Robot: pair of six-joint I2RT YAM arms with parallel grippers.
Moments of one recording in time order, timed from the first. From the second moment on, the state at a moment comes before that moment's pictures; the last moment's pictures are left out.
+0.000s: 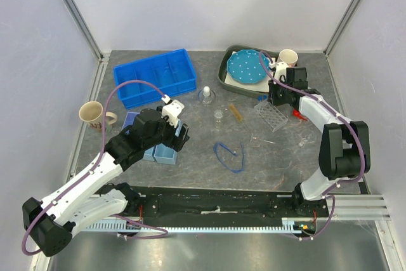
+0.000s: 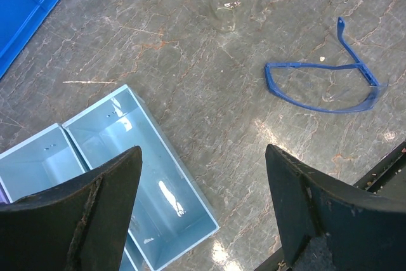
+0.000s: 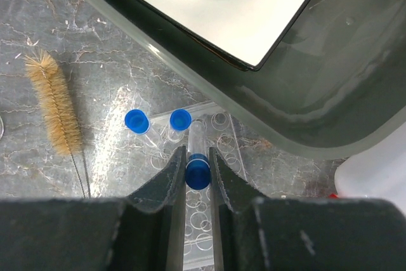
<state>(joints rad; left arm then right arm) -0.68 0.88 0.76 -0.42 0.02 0.00 0.08 1.61 1.08 -0.23 -0.22 -0.14</state>
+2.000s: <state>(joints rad) -0.68 0.80 0.75 -0.42 0.00 0.00 0.01 1.20 1.00 -0.57 -0.32 -0.50</state>
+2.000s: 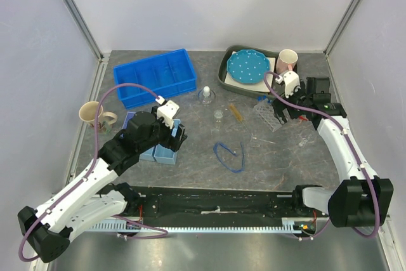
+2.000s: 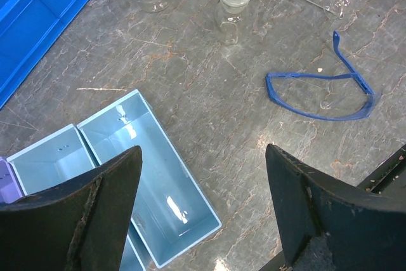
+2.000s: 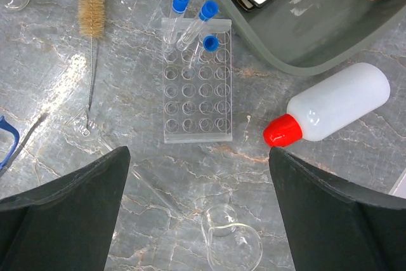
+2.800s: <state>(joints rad) -0.68 0.77 0.75 -0.42 0.03 0.00 -0.25 1.49 1.19 -0.68 -0.32 -0.34</state>
